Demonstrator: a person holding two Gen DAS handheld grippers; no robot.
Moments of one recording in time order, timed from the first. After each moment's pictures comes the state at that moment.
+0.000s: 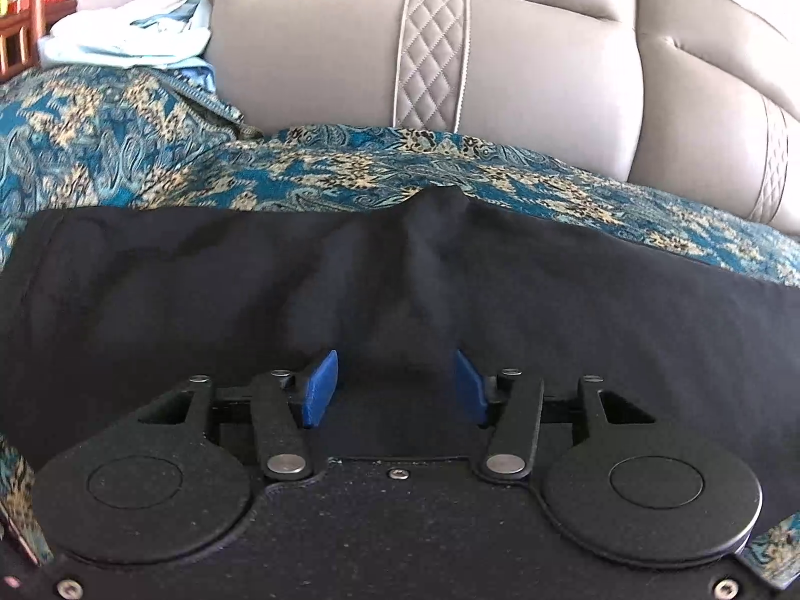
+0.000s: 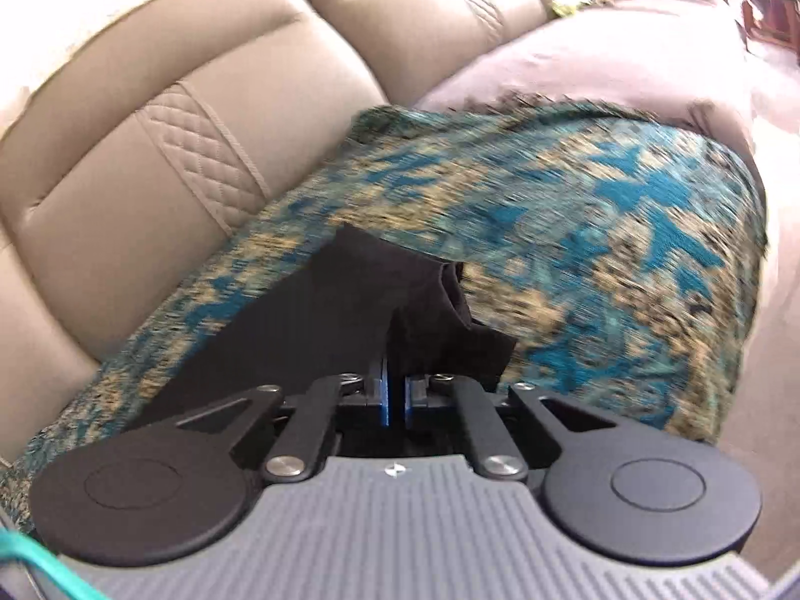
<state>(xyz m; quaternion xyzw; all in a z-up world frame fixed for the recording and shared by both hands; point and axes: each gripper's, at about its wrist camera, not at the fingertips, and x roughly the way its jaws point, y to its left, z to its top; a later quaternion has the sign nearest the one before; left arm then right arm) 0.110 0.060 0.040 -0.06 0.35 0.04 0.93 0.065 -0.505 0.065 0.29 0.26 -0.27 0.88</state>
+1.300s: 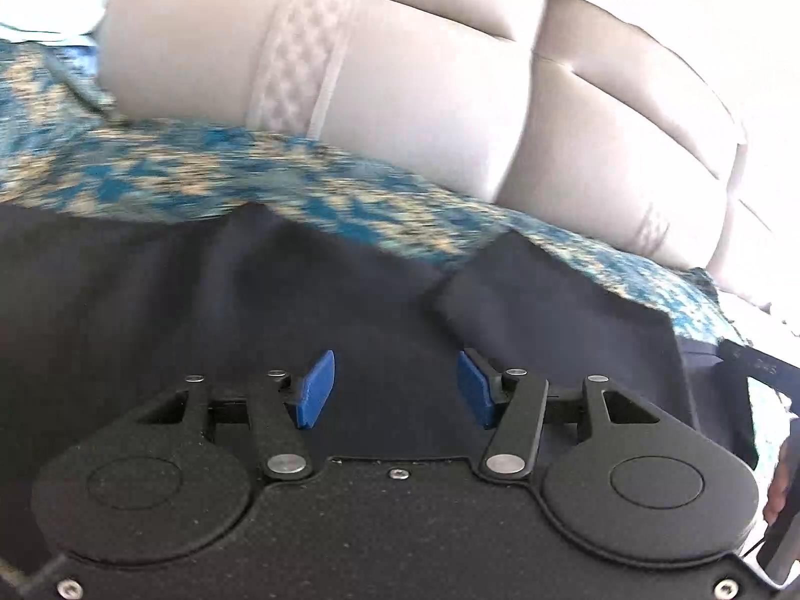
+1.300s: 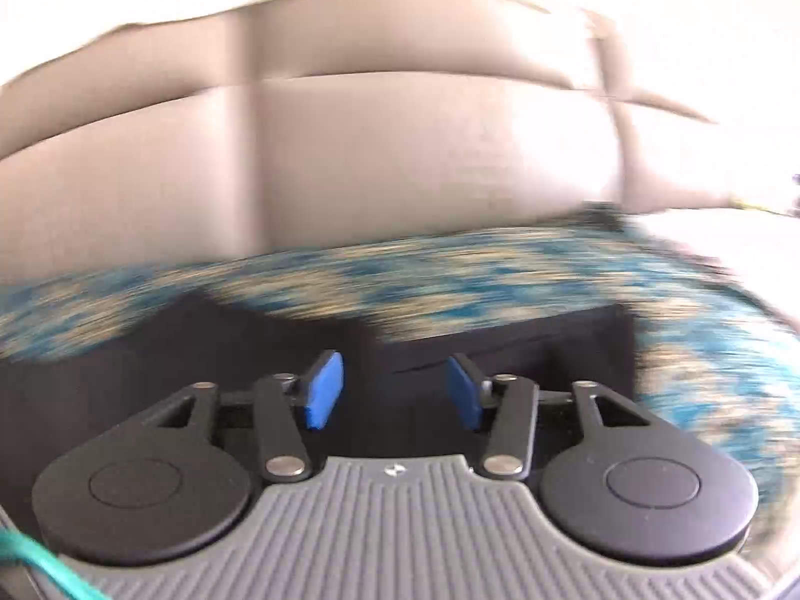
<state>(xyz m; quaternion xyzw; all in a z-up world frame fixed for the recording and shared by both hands) 0.143 -0.003 0.066 -0.14 0.34 -0.10 0.92 0.100 -0.345 0.099 0.04 0.26 -0.17 0.95</state>
